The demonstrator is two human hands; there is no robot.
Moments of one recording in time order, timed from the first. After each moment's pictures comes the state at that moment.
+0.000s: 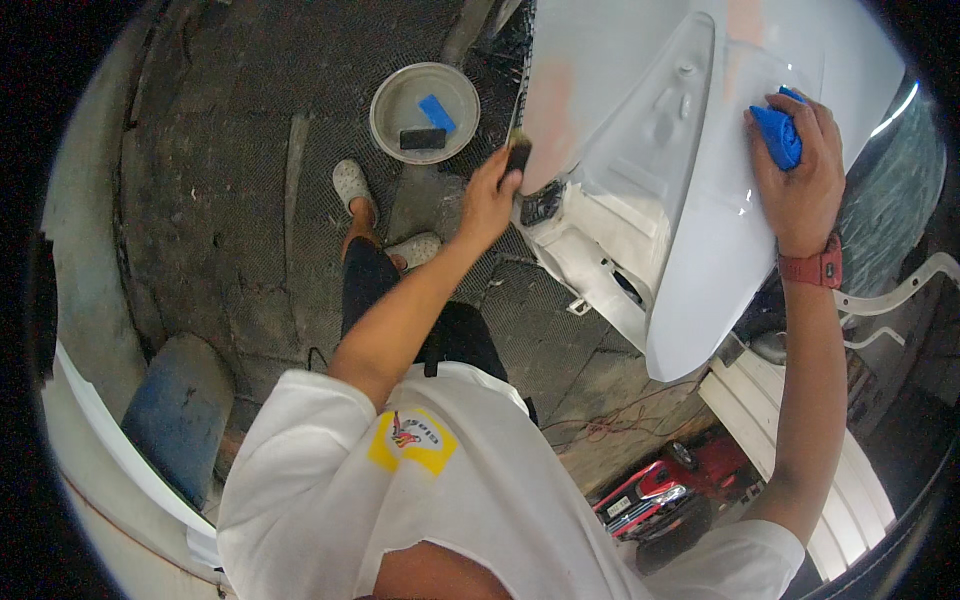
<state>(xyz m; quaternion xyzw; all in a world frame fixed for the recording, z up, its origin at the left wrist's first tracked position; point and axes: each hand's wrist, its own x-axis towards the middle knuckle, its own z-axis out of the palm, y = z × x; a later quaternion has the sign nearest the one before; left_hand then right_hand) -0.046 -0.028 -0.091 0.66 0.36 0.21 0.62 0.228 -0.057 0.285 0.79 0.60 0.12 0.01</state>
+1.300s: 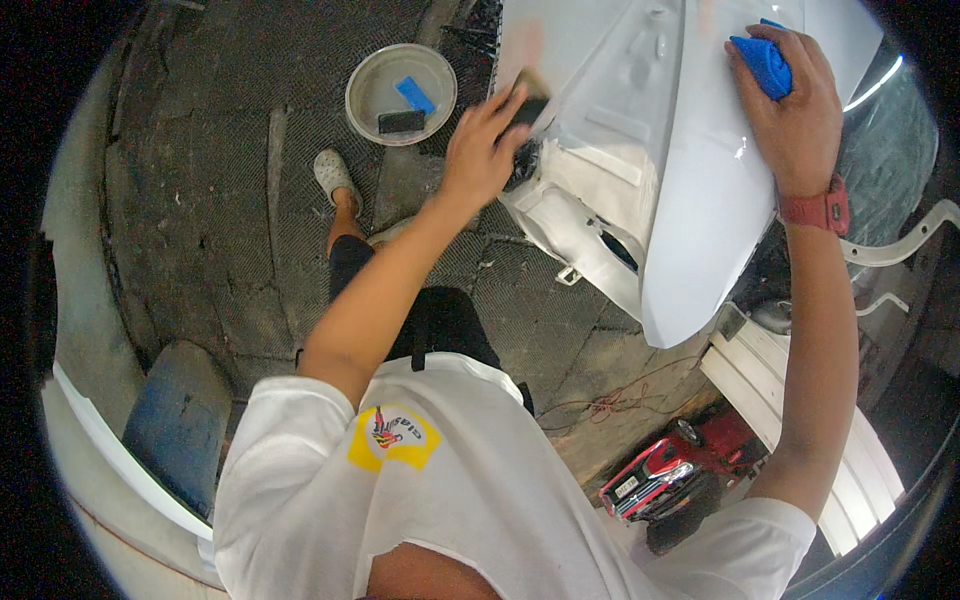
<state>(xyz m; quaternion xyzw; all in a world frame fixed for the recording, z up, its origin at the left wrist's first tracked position) -0.024 -0.006 -0.027 0.75 0.27 0.28 0.54 0.236 -0.066 0.283 0.78 0.61 0.13 -0.01</state>
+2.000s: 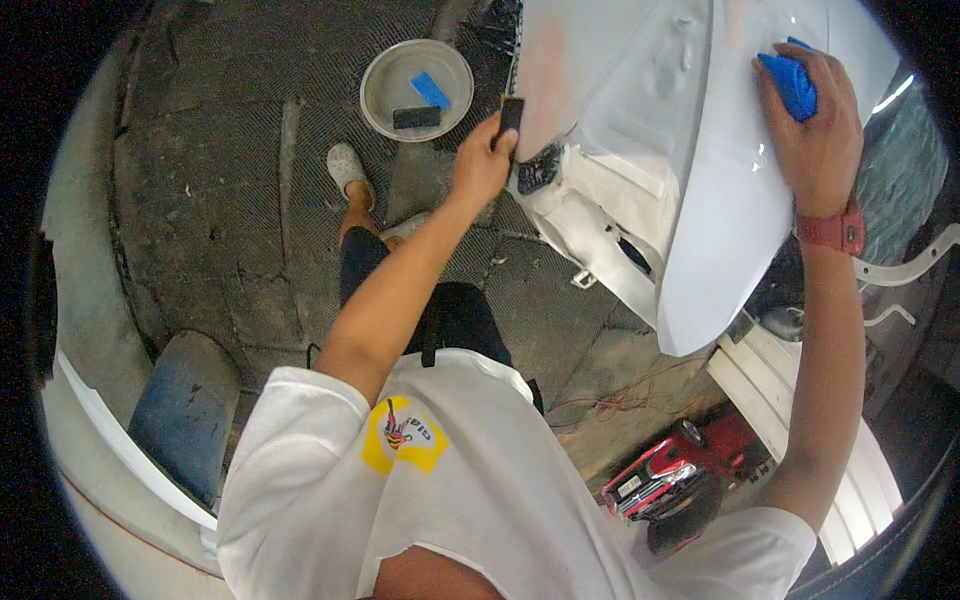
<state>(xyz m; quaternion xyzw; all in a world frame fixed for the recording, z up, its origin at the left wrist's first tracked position) -0.039 -0.012 -0.082 0.63 0.38 0.17 0.65 0.239 -0.059 0.281 0.77 0.62 0.15 0.01</state>
